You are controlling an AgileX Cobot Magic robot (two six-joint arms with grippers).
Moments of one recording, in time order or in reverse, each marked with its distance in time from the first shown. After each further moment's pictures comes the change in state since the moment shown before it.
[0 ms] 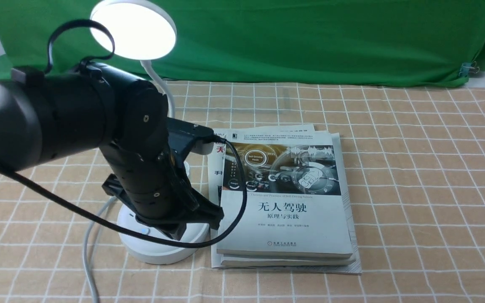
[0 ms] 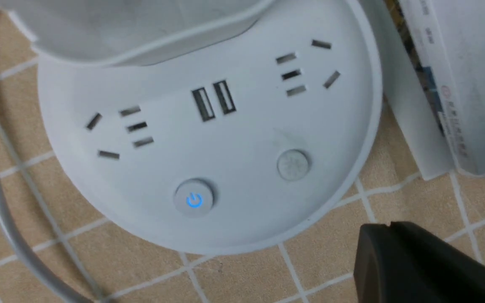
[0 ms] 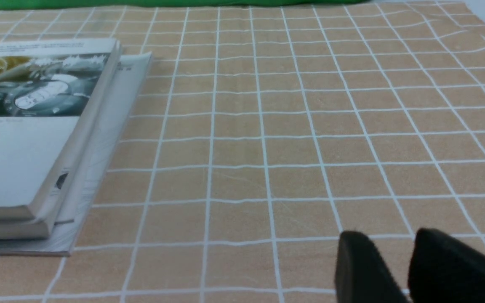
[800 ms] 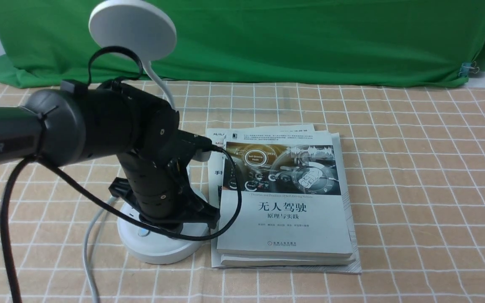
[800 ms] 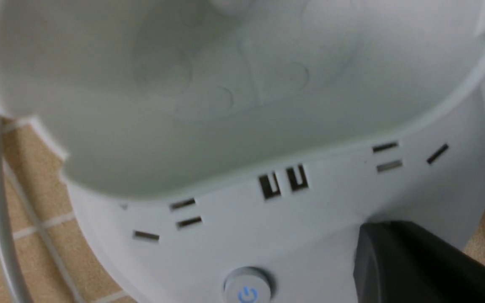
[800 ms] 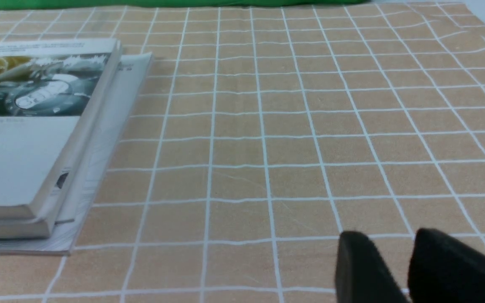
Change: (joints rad) right arm 0.000 0.000 0.000 0.000 0.000 0.000; left arm 0.034 0.126 -0.017 0.052 -0.080 -0.007
